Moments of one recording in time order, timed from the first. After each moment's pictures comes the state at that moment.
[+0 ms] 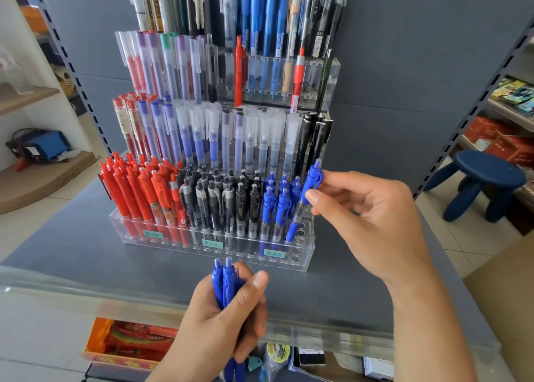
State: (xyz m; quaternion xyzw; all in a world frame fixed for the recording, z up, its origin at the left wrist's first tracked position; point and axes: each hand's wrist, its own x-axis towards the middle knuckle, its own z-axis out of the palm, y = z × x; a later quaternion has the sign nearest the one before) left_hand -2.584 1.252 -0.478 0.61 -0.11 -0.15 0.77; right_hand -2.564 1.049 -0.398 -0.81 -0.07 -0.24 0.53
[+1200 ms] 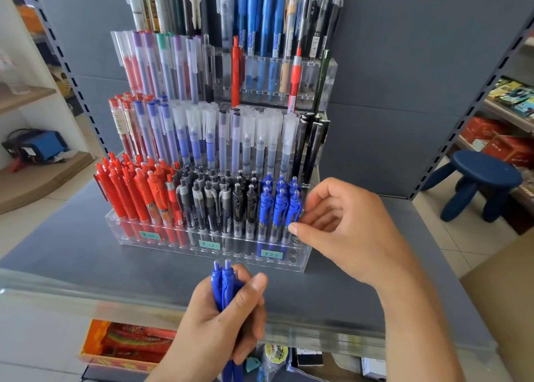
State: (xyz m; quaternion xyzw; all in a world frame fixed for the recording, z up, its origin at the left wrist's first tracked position) left_hand -2.584 1.251 -0.480 0.60 -0.10 -0.15 0.77; right_hand -2.566 1.053 -0.399 -0.89 0.01 -0.10 0.45
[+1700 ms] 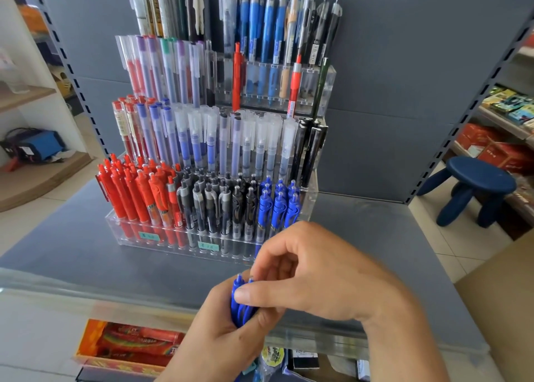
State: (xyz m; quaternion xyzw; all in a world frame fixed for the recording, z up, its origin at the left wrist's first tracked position) left_hand -2.592 1.244 -0.473 0.64 -0.19 -0.17 0.72; right_hand -2.581 1.087 -0.383 -0.89 -0.11 0.15 0.42
